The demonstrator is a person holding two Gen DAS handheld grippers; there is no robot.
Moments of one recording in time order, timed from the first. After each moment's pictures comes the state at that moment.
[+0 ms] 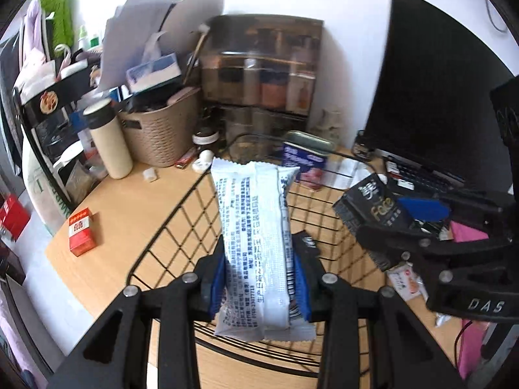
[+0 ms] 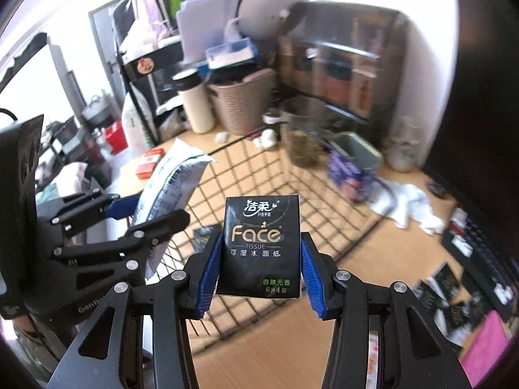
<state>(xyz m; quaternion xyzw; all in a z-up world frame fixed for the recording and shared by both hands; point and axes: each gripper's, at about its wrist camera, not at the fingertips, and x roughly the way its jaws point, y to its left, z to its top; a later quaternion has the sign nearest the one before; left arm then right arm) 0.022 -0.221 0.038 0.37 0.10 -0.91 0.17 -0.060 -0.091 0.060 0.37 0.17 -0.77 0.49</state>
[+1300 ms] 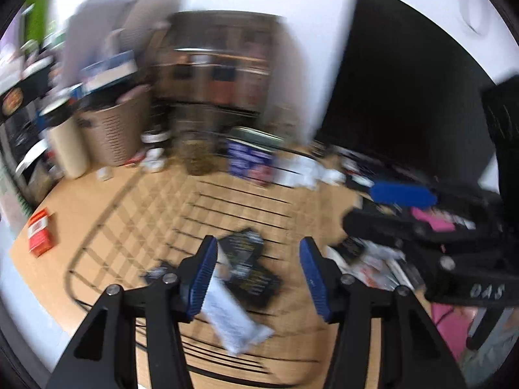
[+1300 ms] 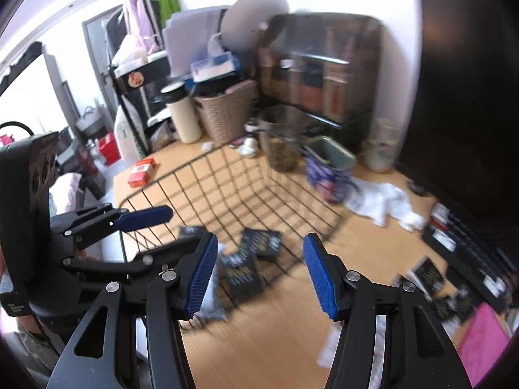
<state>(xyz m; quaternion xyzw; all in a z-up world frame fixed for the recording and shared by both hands) 0.011 -0.152 0.039 0.37 0.10 -0.92 0.07 -0.068 -0.036 0.072 0.36 0.15 -0.80 0.46</state>
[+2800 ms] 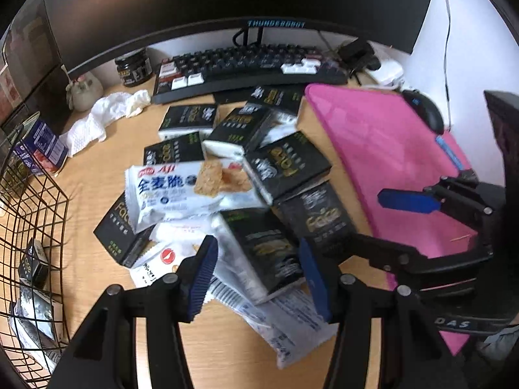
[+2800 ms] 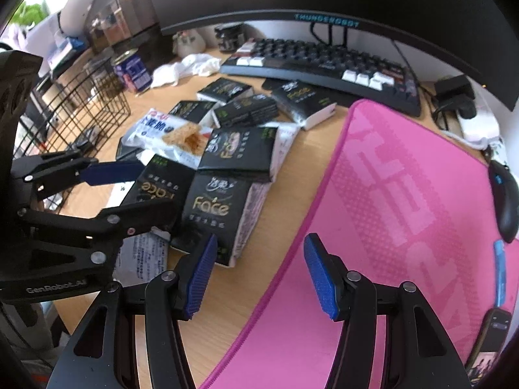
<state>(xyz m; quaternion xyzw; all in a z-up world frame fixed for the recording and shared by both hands) -0.106 0.064 -0.072 0.51 -0.03 -0.85 -0.09 -0.133 0.217 -0.066 0.49 0.09 -0.83 0.26</state>
